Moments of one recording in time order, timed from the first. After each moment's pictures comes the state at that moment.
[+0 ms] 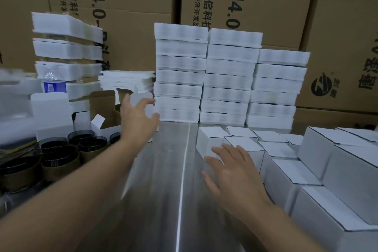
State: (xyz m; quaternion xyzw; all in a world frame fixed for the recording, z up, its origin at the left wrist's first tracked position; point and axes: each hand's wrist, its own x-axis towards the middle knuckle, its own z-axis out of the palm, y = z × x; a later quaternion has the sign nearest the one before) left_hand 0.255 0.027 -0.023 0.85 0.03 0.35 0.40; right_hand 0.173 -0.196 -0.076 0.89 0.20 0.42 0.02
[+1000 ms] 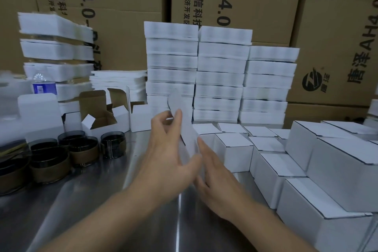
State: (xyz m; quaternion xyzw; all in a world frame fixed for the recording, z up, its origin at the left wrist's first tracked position) left_hand 0.148 -0.050 -0.045 0.84 -0.20 0.32 0.39; right_hand 0.172 -0.199 -0.086 0.93 0.23 0.14 -0.26
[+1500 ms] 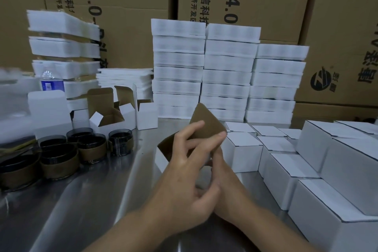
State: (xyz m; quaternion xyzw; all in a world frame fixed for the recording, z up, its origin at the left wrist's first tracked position) left_hand 0.127 -0.053 -0.064 0.77 -0.37 0.35 0.38; right_hand 0.174 -0.185 -0.095 0.86 0.24 0.15 -0.42
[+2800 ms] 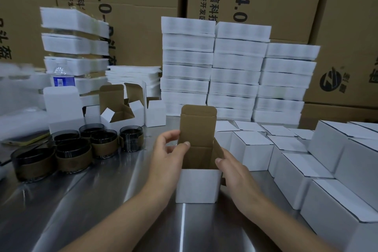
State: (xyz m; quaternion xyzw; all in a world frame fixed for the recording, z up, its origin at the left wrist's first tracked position) left_hand 0.166 -0.030 -0.074 0.66 -0.02 0.22 0.72; right_hand 0.175 -0.182 -0.092 0.80 0.17 0.05 -0.57
